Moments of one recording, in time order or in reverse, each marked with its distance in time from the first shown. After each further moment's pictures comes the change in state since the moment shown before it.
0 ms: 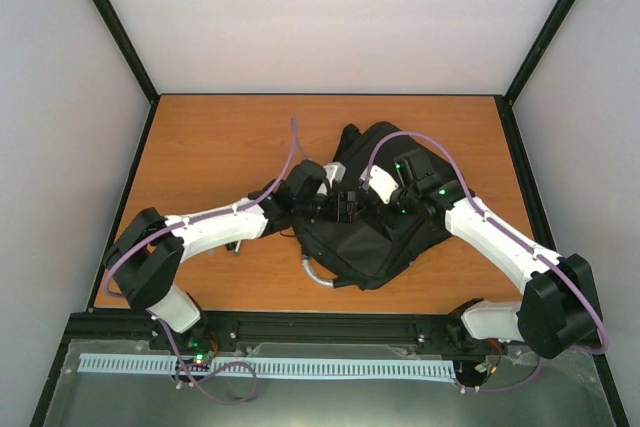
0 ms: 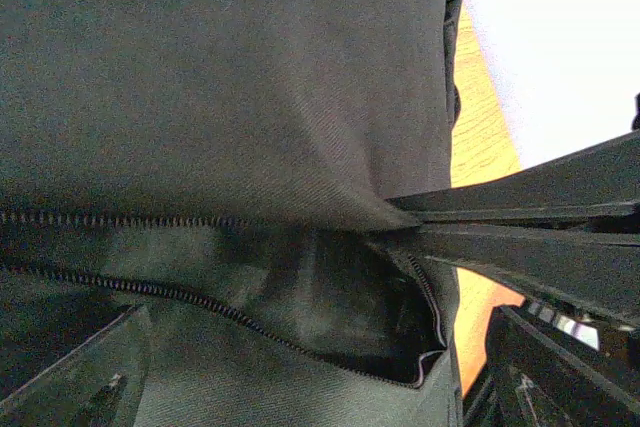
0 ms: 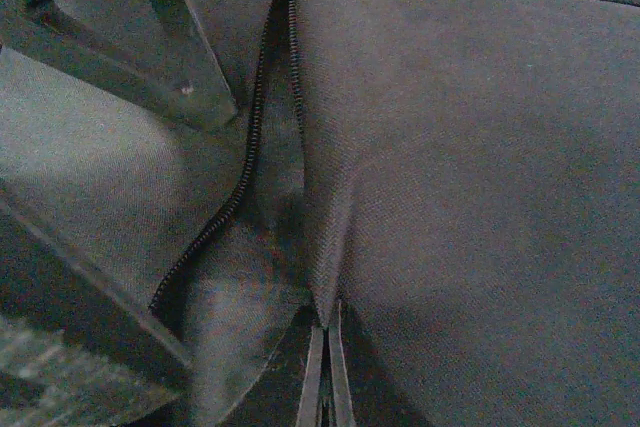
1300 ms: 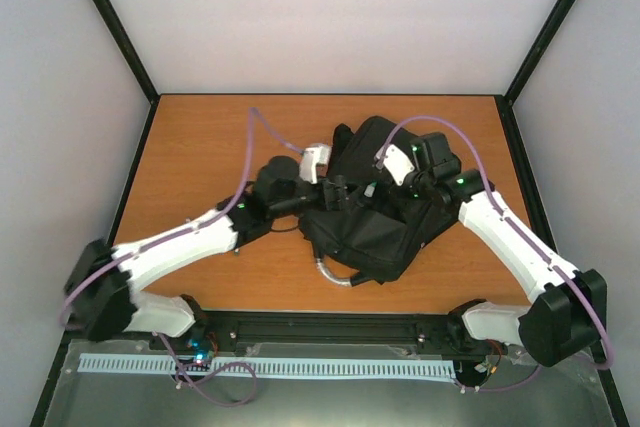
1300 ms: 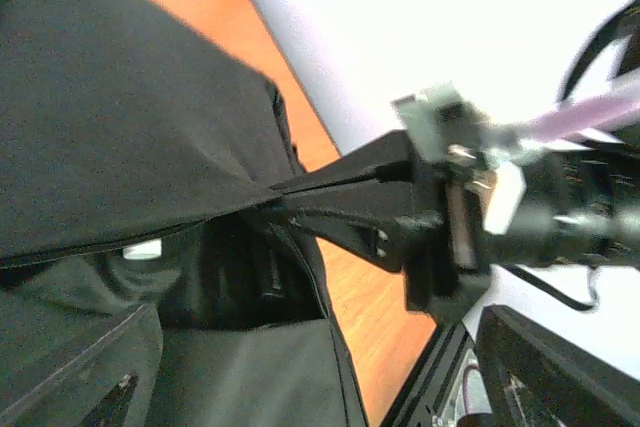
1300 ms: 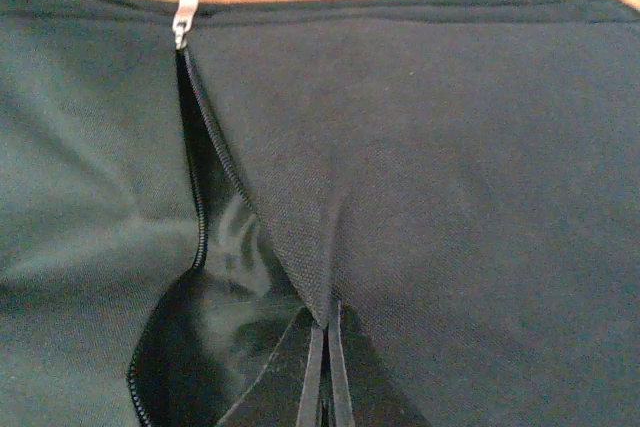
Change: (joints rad) left arm -0.019 -0.175 -0.082 0.214 -0.021 -0.084; right arm -0.069 -0.037 0.107 -0.076 0.060 0.022
